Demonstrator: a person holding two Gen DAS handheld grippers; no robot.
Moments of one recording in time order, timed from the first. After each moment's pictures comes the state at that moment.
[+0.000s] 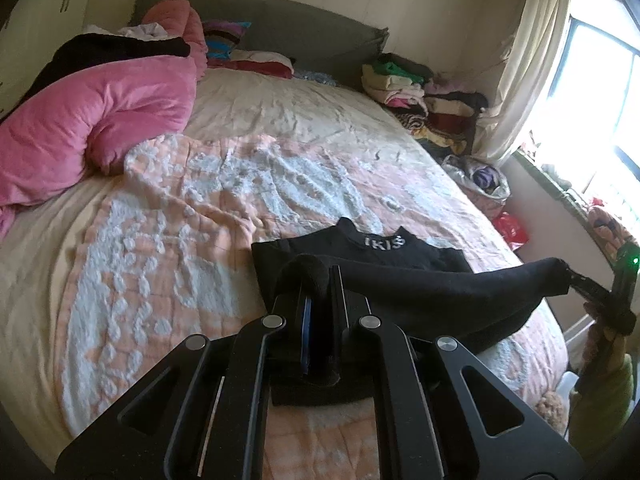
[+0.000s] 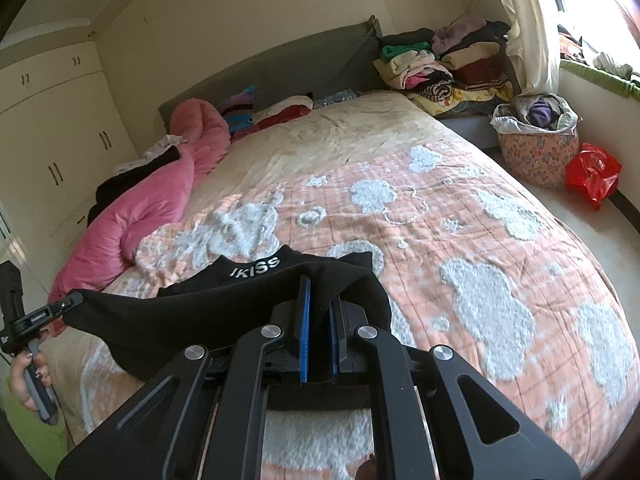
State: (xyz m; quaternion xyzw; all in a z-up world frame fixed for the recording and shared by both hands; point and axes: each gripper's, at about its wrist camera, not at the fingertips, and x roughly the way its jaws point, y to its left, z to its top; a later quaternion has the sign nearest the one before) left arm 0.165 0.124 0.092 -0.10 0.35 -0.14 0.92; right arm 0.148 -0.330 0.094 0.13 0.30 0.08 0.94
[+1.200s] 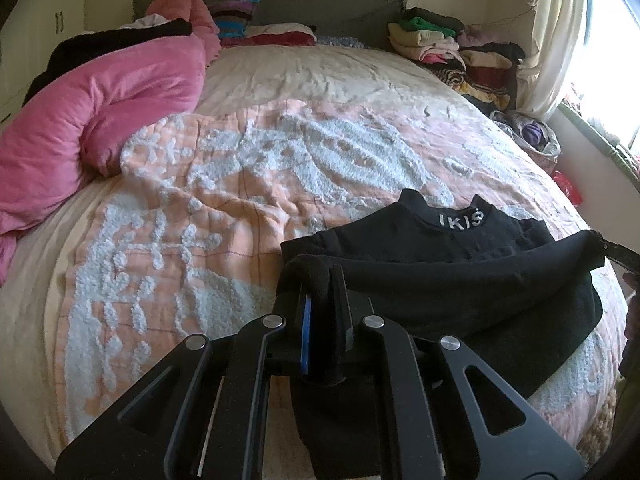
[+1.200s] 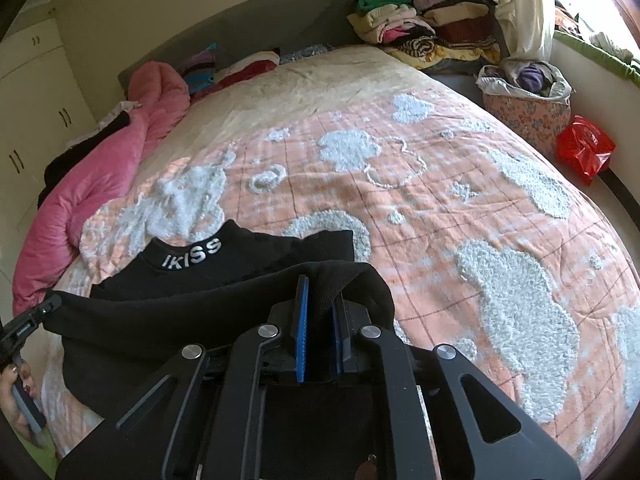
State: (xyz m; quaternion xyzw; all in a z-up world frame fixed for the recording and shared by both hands) left arm 0.244 0.106 0.029 -0.02 0.40 -0.08 0.91; right arm 0.250 -0.322 0.018 0.12 0.38 0.04 0.91
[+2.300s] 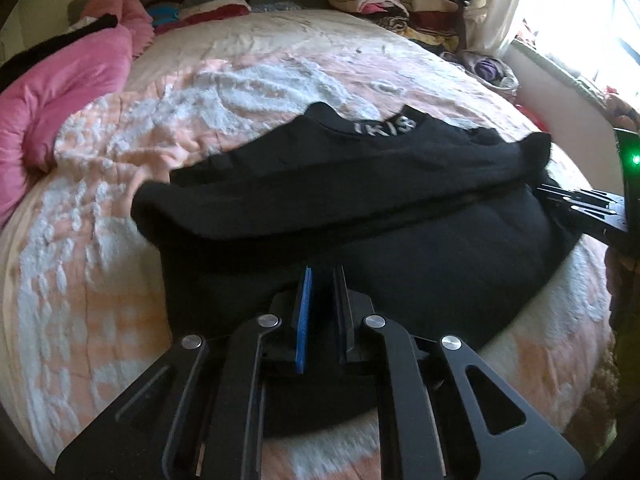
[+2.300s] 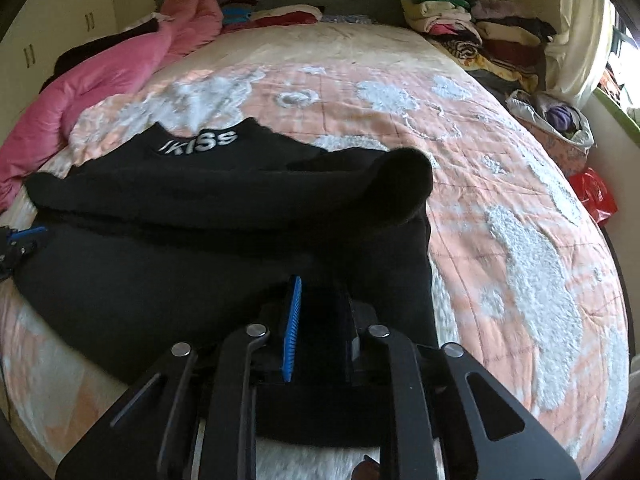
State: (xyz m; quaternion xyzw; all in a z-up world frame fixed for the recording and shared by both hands) left arm 0.217 0.037 -0.014 0.05 0.44 -0.16 0.88; right arm 0.232 -0.276 -0.033 -0.02 0.43 0.06 0.90
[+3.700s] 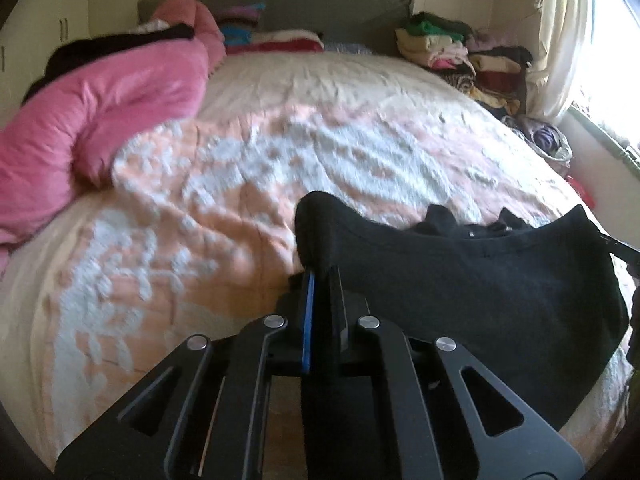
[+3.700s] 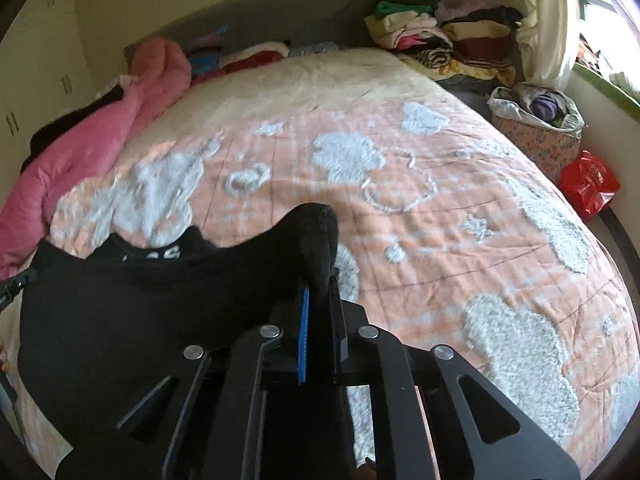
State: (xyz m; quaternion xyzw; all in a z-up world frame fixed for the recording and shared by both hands) left arm 0.278 0.103 0.011 -0.01 0.38 -0.06 0.92; right arm 0.305 -0.324 -0.007 0.06 0.38 0.03 0.92
